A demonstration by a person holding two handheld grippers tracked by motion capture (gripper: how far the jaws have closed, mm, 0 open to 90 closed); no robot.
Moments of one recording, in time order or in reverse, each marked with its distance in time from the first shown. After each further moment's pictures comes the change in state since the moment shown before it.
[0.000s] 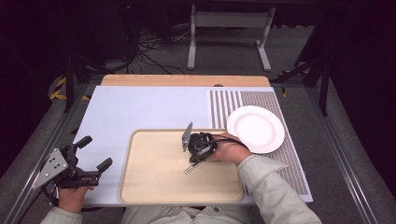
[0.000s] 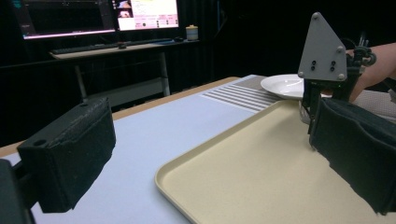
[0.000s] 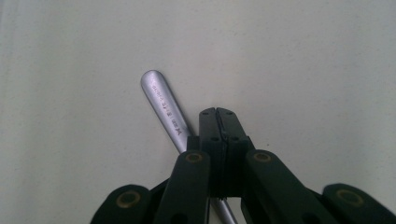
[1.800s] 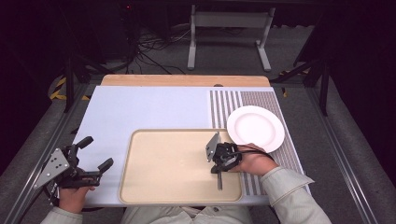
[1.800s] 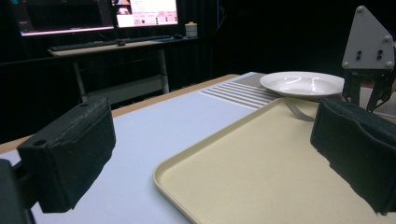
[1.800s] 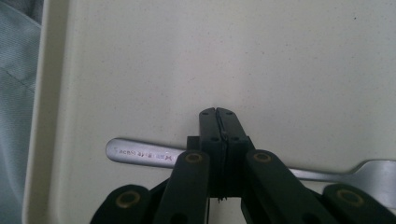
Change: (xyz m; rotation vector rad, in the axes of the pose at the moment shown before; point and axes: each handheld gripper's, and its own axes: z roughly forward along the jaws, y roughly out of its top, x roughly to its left) left arm -0.001 -0.001 0.001 0.013 -0.003 -0.002; right arm 0.041 -0.062 -0.020 -0.017 0.028 0.053
